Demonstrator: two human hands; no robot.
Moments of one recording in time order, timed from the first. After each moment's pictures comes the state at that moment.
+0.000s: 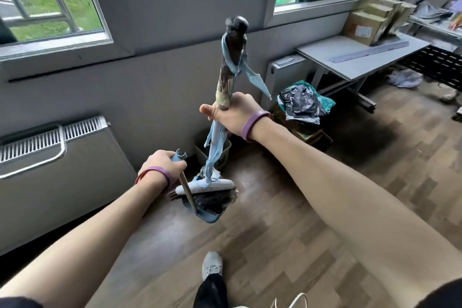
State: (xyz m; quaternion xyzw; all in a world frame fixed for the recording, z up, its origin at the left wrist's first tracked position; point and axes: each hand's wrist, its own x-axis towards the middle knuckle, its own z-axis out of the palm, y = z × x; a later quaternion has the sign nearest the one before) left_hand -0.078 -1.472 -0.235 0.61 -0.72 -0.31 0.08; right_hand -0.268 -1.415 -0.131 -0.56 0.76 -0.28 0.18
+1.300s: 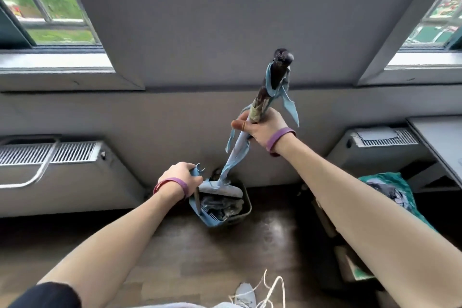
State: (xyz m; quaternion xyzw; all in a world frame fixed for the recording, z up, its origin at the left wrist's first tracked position) left_hand -0.366 -1.791 -0.264 0.74 -0.61 -0.28 0.04; right_hand -0.577 -1.831 -0.177 -0.59 0.60 -0.35 0.40
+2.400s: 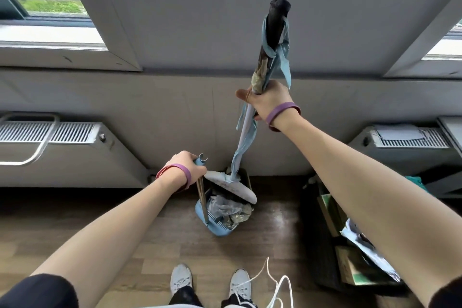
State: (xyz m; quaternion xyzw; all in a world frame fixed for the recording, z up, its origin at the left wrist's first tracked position) left_hand -0.394 -1.823 -0.281 0.76 -0.55 -0.34 0.01; right_hand -0.595 -1.904 -0.193 -0.60 0.64 -0.30 0.37
